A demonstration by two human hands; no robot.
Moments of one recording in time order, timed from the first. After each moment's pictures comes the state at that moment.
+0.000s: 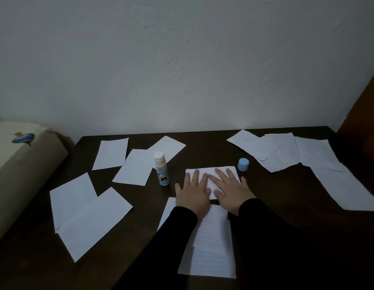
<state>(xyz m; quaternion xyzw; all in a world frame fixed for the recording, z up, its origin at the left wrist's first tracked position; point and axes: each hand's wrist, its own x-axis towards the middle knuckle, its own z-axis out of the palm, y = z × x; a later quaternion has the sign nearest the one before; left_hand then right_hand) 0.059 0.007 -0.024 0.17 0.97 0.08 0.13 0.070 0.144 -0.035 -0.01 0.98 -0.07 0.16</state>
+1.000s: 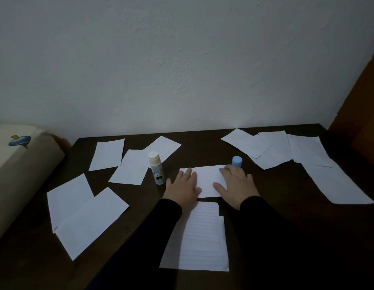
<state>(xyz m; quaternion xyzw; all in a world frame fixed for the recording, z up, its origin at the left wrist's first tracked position) 0.048 -0.010 -0.013 0.21 0.96 0.07 0.14 0.083 0.155 -0.018 0.08 0.99 -0.08 0.07</state>
